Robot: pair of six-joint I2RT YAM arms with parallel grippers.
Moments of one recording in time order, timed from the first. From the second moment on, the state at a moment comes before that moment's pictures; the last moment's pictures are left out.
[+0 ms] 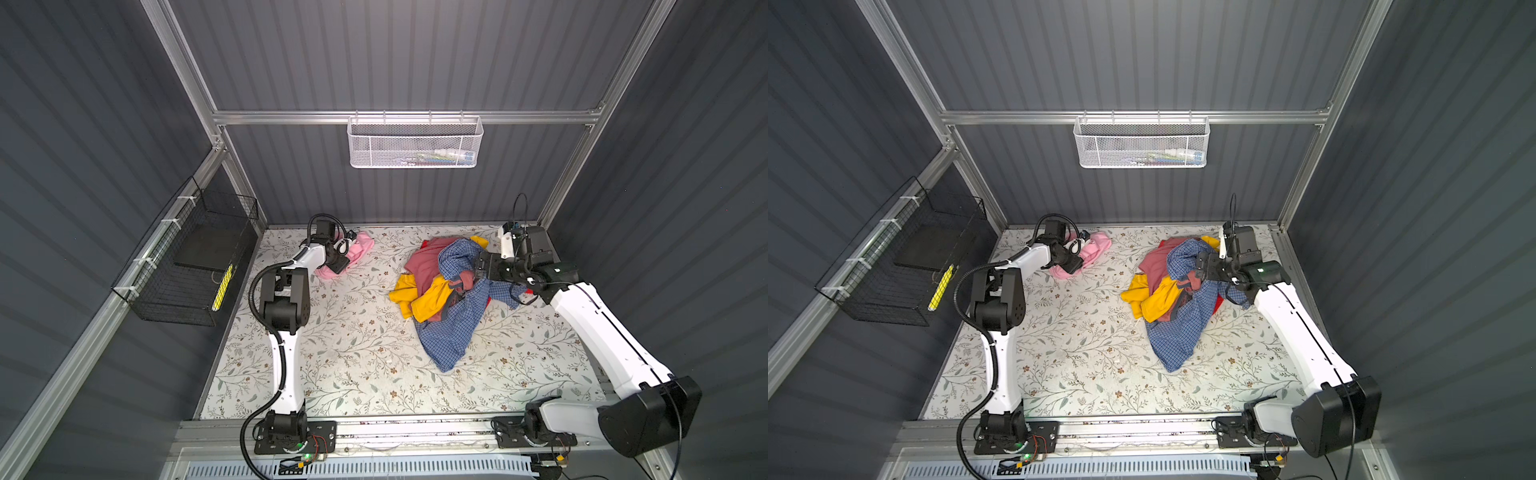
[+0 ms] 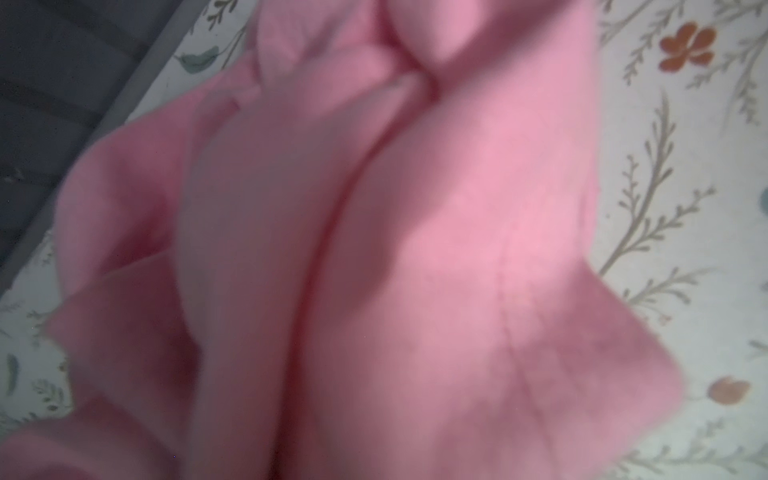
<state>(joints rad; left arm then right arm) -0.12 2.28 1.78 -0.50 0.04 0.65 0.25 1.30 1.26 -0.72 -0.01 0.30</state>
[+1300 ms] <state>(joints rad) -0.11 1.34 0.83 -0.01 -0.11 0.01 0.04 0.74 0.46 -0.15 0.14 0.03</state>
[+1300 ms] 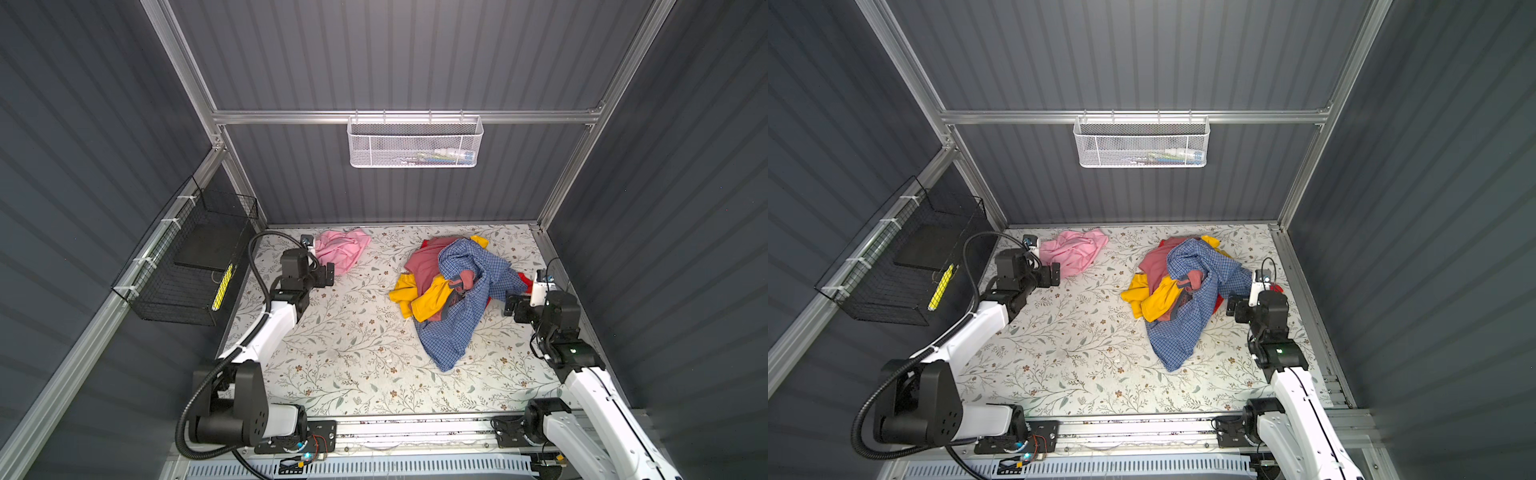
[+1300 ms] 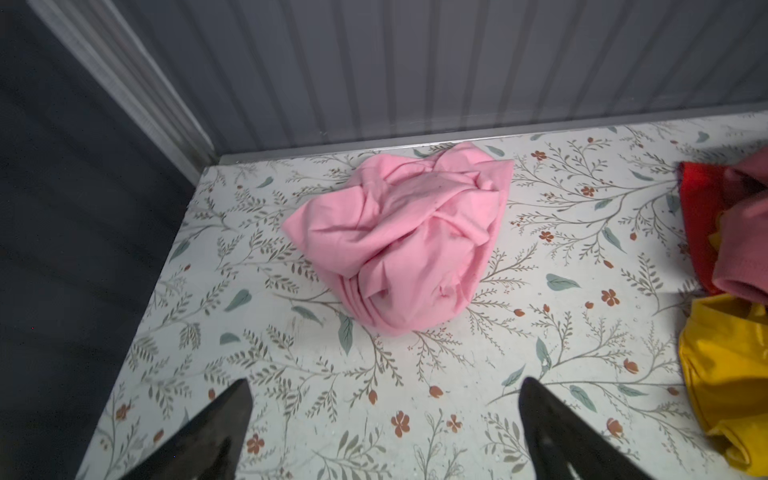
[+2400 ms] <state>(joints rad) -0.12 1.71 0.42 0.82 -0.39 -0.06 -0.05 1.45 0.30 0.95 0.06 0.05</state>
